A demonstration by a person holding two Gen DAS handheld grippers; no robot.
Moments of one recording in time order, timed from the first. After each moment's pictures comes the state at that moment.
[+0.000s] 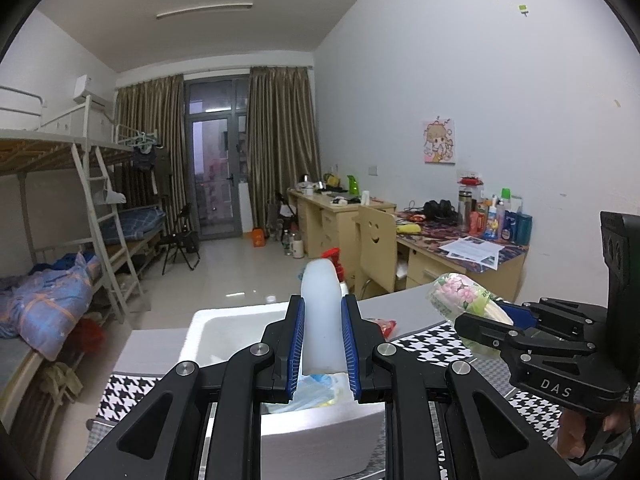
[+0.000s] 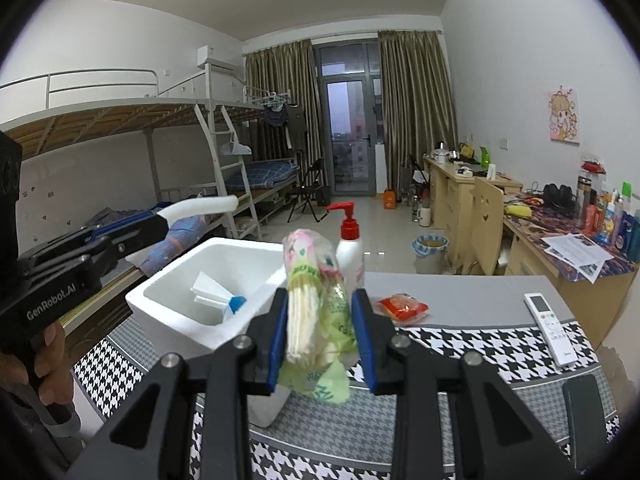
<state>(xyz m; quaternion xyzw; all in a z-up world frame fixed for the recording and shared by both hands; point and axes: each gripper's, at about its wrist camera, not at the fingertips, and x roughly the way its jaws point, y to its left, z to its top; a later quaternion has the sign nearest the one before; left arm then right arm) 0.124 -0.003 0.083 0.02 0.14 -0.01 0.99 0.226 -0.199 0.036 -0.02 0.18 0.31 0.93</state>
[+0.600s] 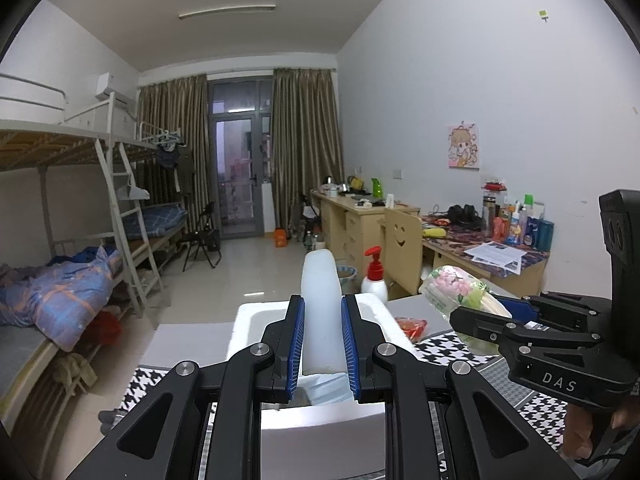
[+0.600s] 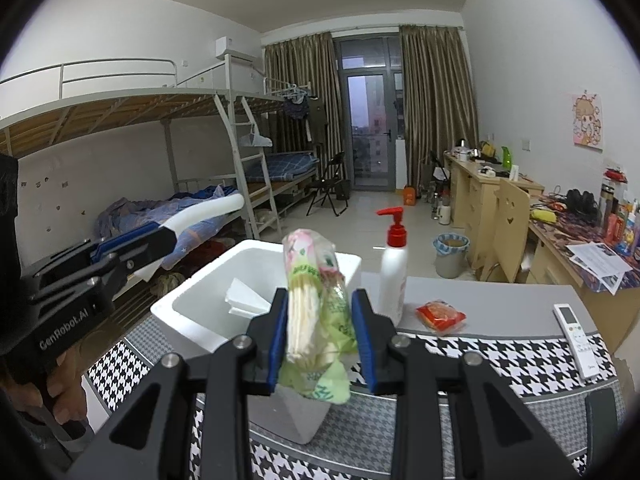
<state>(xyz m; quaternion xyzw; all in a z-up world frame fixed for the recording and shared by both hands) 0.115 0.023 0.078 0.01 0.13 0.03 0.99 0.226 -0.153 0.043 -0.04 0.19 0.34 0.92</state>
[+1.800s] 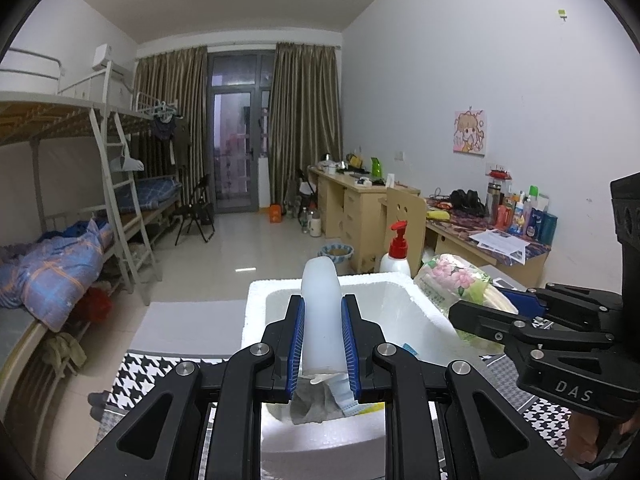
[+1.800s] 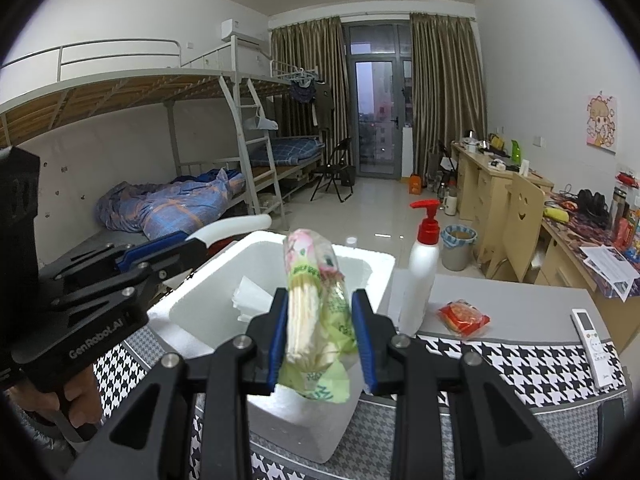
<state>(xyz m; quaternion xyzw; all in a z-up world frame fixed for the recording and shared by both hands) 0.153 0.061 0.059 -0.02 0.18 0.02 0.98 0.234 -0.109 0.037 -0.06 0.21 0.34 0.91</state>
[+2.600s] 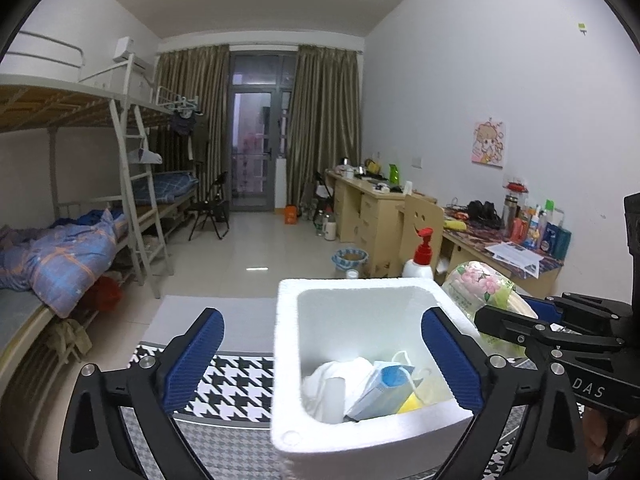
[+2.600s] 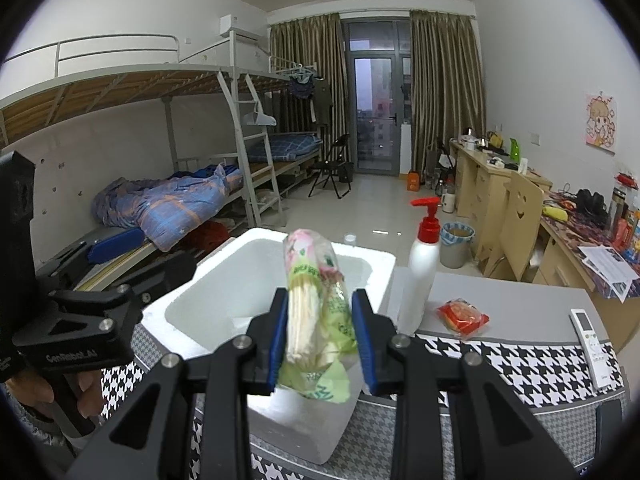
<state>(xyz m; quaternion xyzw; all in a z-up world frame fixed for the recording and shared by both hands) 0.143 0.080 0.060 -0.04 0.16 0.05 0.98 0.236 -0.099 0.038 -0.07 0.22 0.34 0.91</state>
